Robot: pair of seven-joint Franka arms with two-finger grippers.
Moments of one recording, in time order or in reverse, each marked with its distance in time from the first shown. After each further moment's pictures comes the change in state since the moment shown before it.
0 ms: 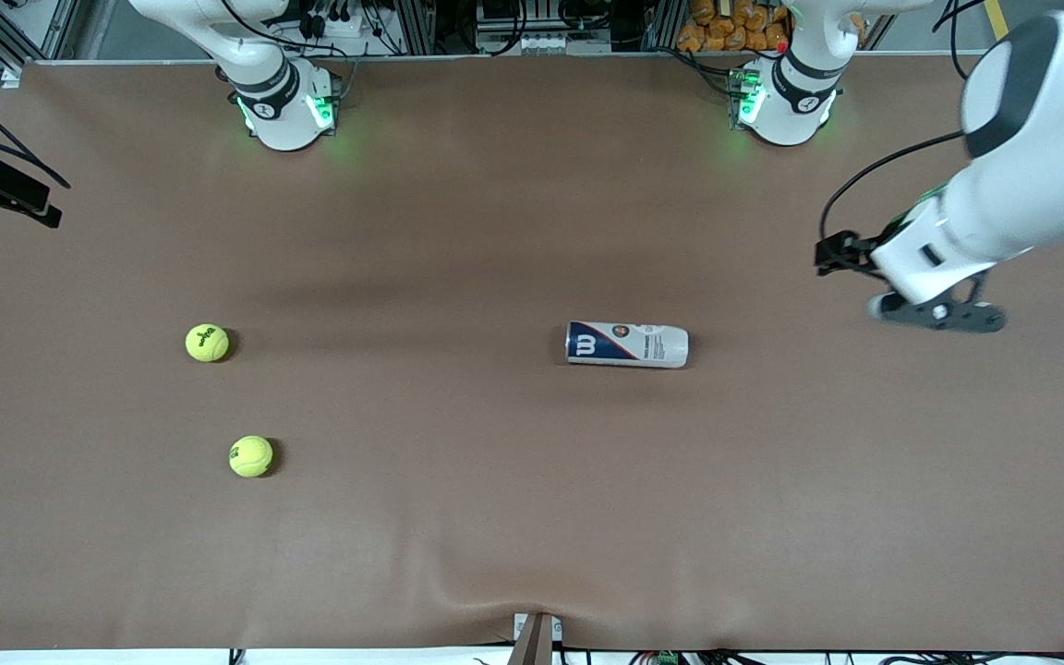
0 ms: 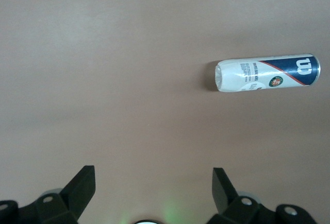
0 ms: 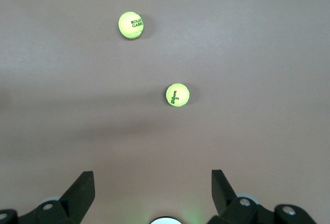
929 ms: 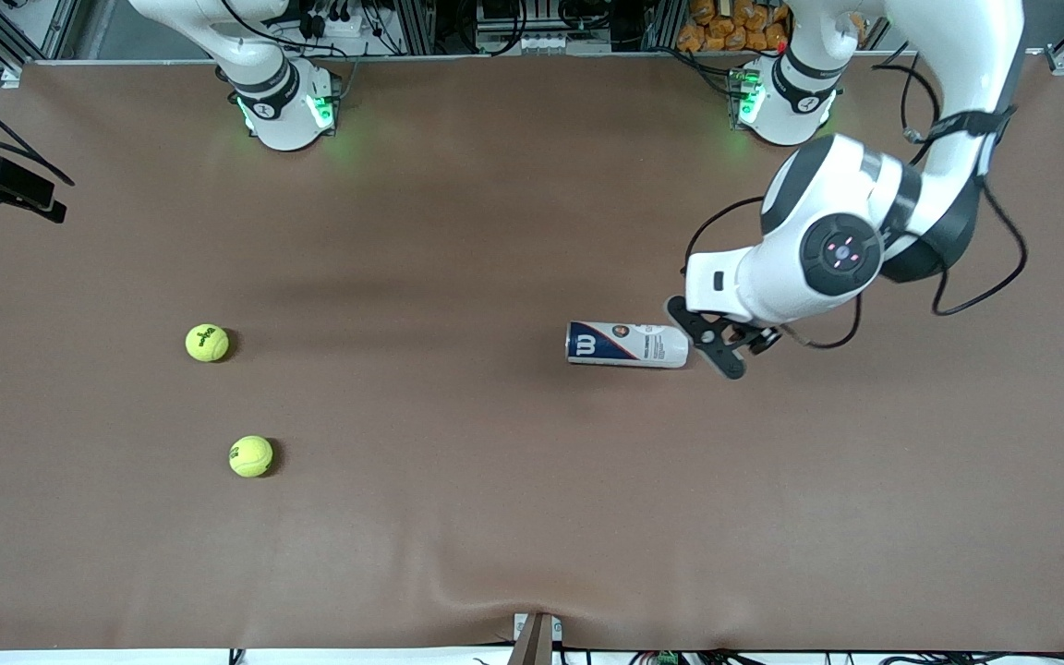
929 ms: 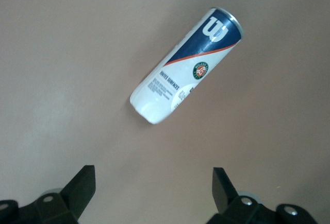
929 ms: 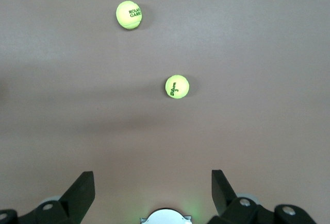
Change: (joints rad) left arm -0.105 0.238 -0.133 0.003 0.014 0.218 0.570; right arm -0.002 0.001 -0.005 -0.007 0.000 -0.030 0.000
